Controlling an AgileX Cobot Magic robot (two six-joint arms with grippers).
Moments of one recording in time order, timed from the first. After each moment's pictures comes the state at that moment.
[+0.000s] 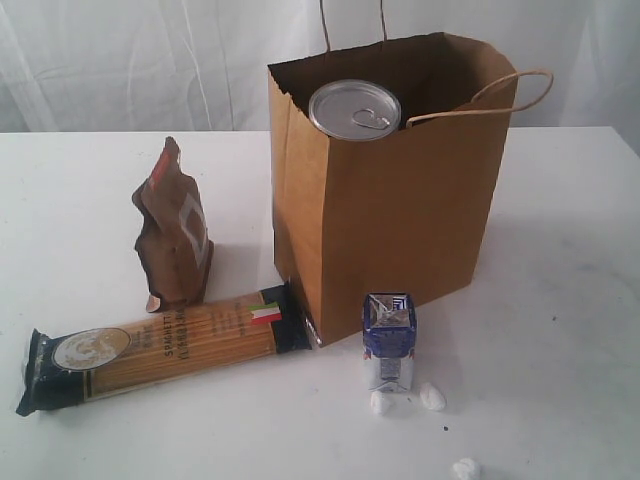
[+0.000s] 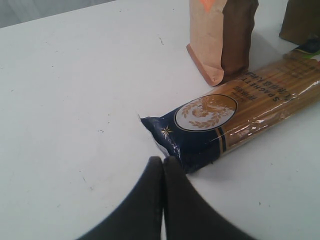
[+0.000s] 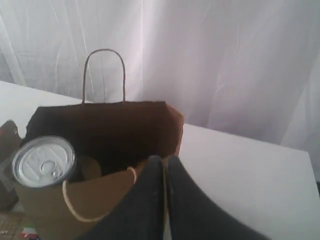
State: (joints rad) left arm -0.18 0.01 0.02 -0.08 0.42 0.21; right arm 0.30 0.85 -1.23 -0.03 0.77 -0.07
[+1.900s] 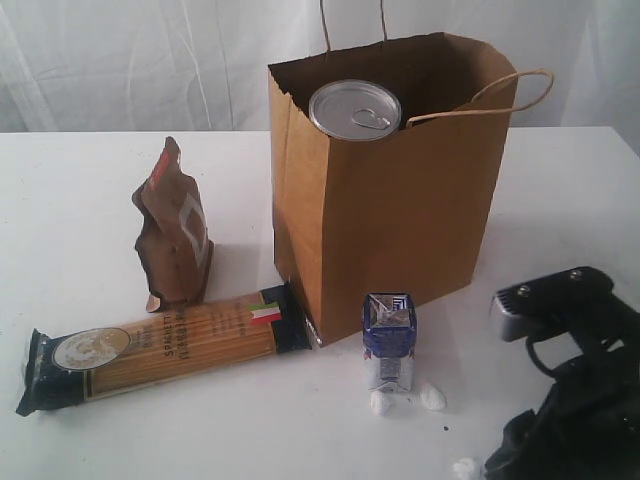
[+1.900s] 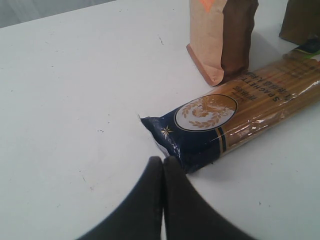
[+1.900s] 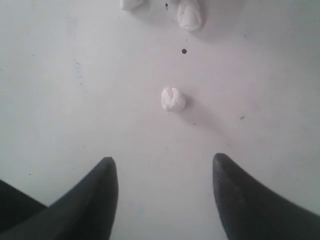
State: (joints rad) left arm -0.18 0.01 0.02 -0.08 0.42 0.21; right arm 0.49 1.05 -0.54 0.23 0.81 -0.12
